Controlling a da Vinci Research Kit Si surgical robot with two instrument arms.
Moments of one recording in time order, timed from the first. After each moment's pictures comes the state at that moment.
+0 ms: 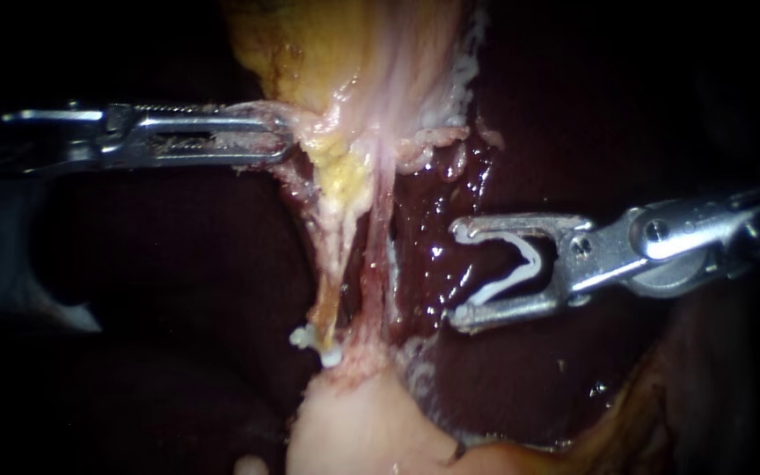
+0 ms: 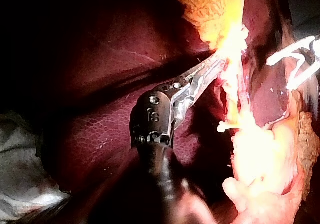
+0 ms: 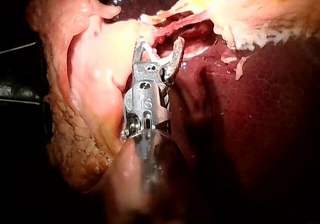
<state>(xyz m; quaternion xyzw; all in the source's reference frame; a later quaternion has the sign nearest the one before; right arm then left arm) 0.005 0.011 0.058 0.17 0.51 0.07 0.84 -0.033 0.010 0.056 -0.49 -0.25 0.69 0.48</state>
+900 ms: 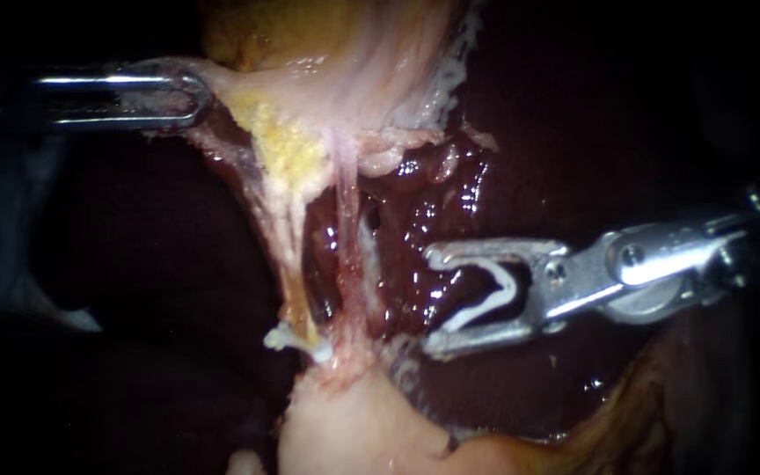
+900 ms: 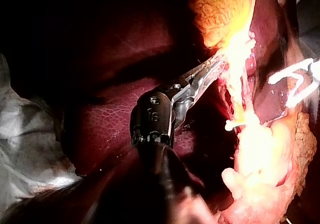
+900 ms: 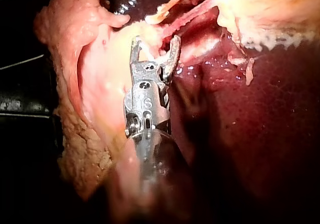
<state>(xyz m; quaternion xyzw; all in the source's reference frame) 0.010 0.007 0.058 0.22 0.52 0.07 0.82 -0.027 0.012 0.049 -0.50 -0.24 0.67 0.50</state>
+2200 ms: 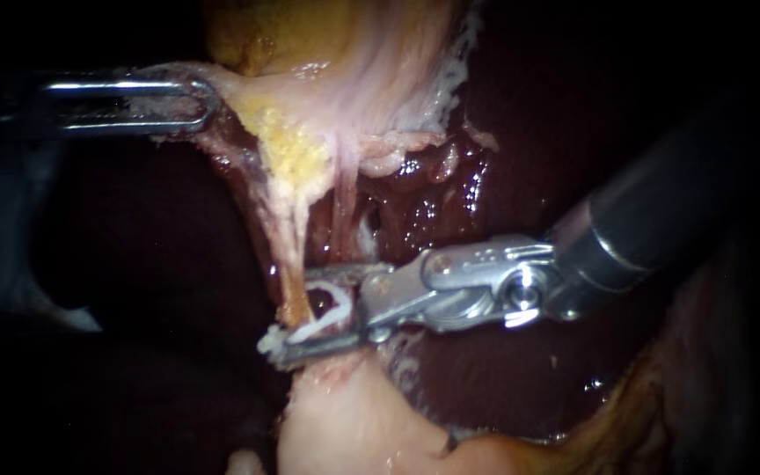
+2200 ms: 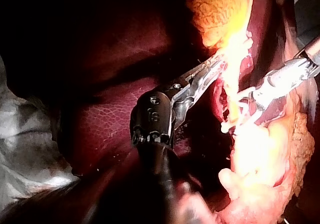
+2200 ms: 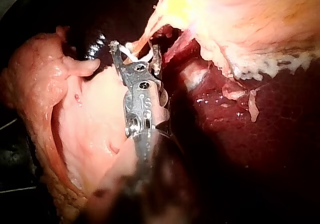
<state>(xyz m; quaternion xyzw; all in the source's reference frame) 0.023 0.006 0.067 0.29 0.53 0.12 0.79 -0.027 0.012 0.049 -0.50 -0.23 0.67 0.50</state>
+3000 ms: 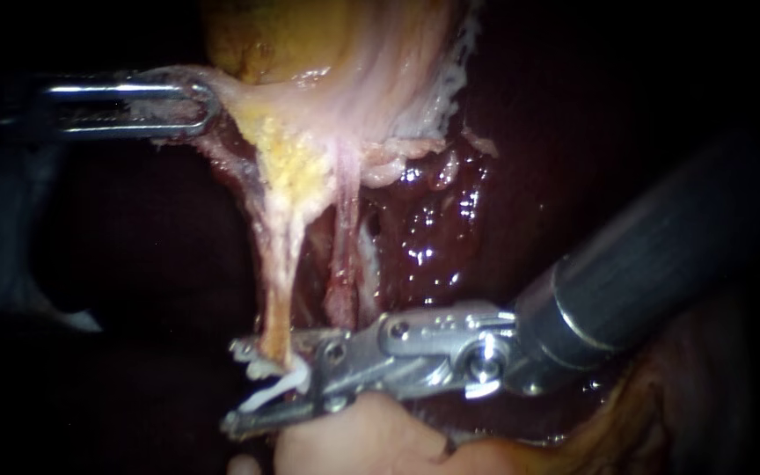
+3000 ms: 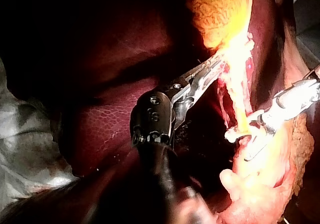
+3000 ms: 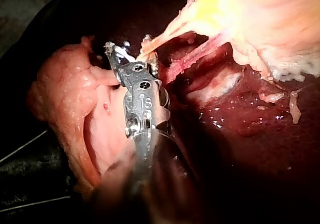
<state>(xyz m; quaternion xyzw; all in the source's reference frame) 0.026 0.001 0.062 0.33 0.55 0.11 0.76 -0.027 0.012 0.049 -0.50 -0.23 0.67 0.50</state>
